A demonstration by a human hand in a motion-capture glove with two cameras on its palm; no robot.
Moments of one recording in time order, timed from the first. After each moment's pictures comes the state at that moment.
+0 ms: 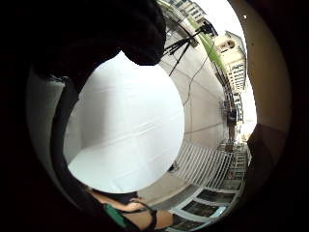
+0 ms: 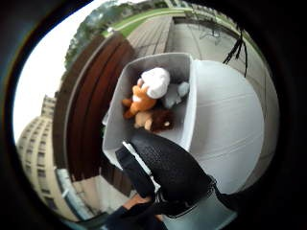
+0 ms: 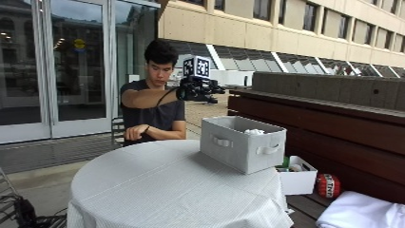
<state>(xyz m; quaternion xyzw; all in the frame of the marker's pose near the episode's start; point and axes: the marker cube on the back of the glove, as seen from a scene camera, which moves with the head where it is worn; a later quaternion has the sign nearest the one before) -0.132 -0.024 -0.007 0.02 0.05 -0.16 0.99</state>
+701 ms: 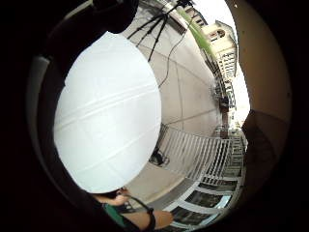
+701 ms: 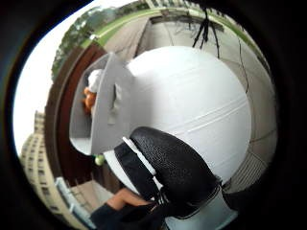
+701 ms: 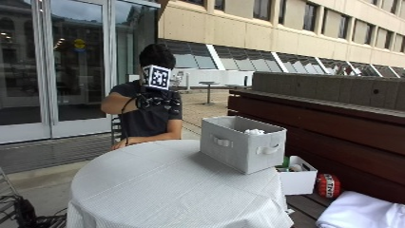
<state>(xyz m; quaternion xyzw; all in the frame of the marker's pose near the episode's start) 0.051 0.001 0.034 0.00 0.08 -0.10 0.99</state>
